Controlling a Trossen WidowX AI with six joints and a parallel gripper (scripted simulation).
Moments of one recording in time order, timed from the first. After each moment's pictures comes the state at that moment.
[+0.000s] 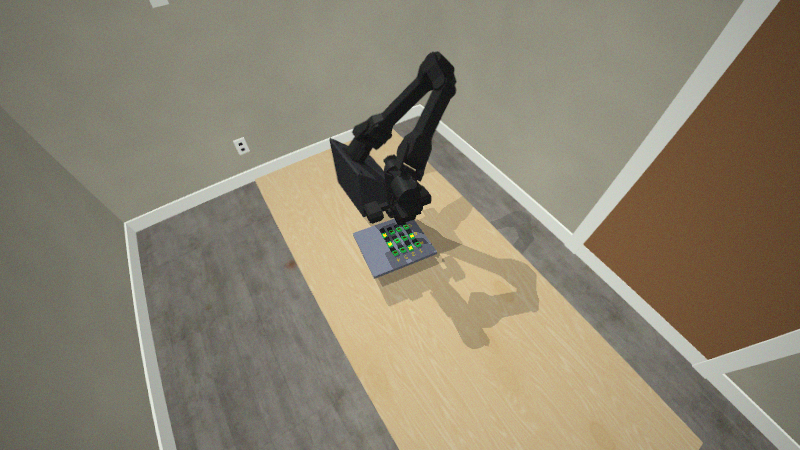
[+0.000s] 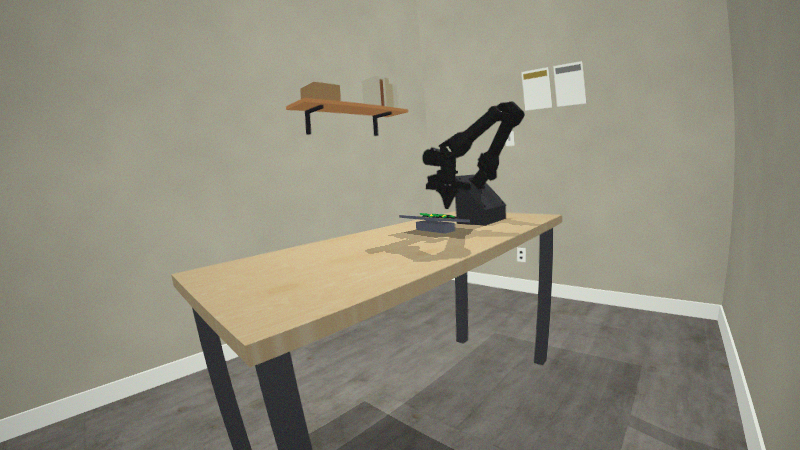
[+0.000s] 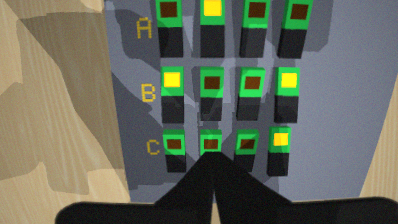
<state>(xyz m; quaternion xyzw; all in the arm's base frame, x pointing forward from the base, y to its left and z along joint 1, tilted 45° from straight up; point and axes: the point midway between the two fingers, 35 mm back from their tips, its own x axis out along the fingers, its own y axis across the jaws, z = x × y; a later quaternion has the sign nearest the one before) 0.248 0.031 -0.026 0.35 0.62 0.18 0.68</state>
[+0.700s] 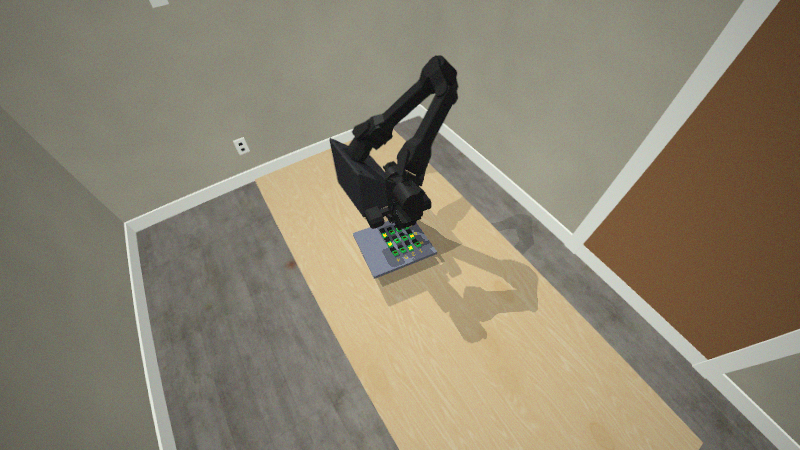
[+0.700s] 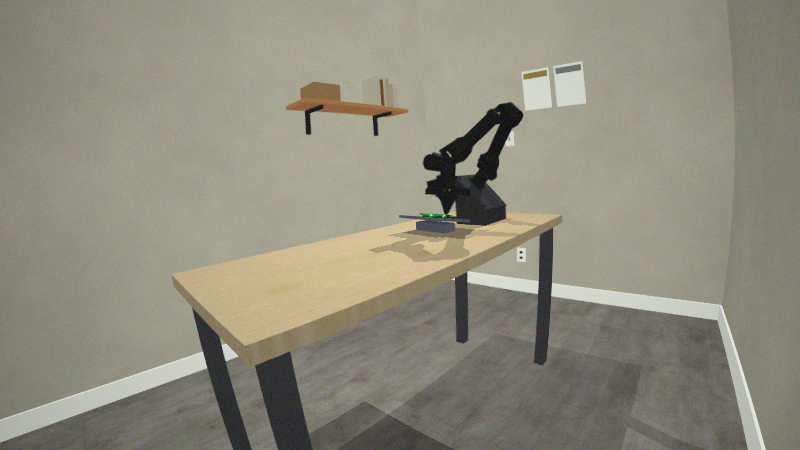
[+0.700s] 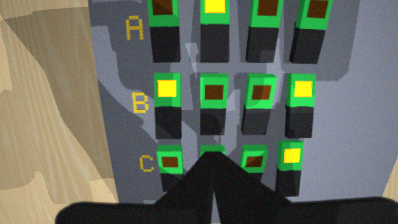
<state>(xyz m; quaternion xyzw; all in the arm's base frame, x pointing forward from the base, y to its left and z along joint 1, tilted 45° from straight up) 0.253 0.044 -0.040 0.35 0.62 0.18 0.68</state>
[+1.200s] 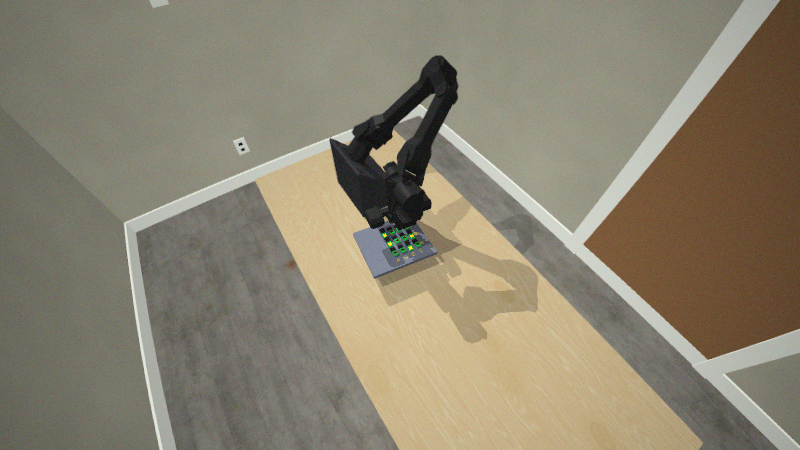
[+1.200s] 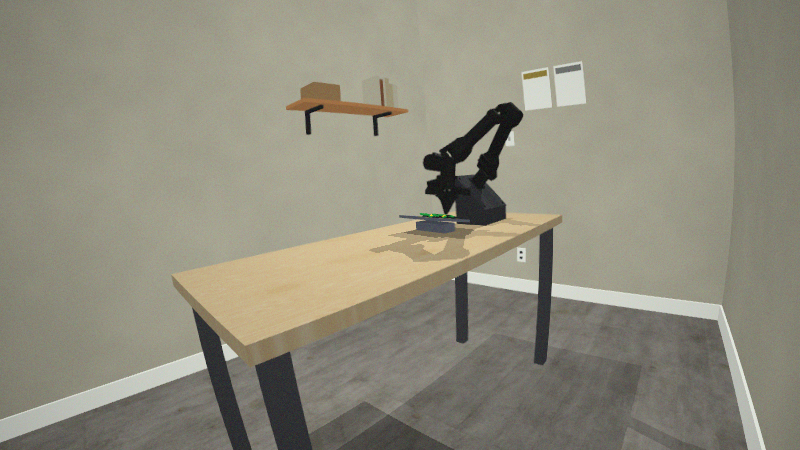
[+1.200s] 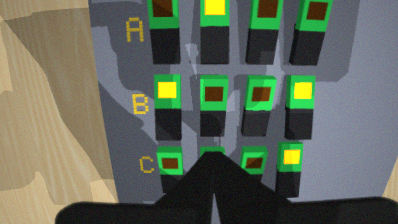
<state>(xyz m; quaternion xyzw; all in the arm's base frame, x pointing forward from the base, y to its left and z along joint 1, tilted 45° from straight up) 0.253 0.043 -0.040 0.35 0.62 0.18 0.68</state>
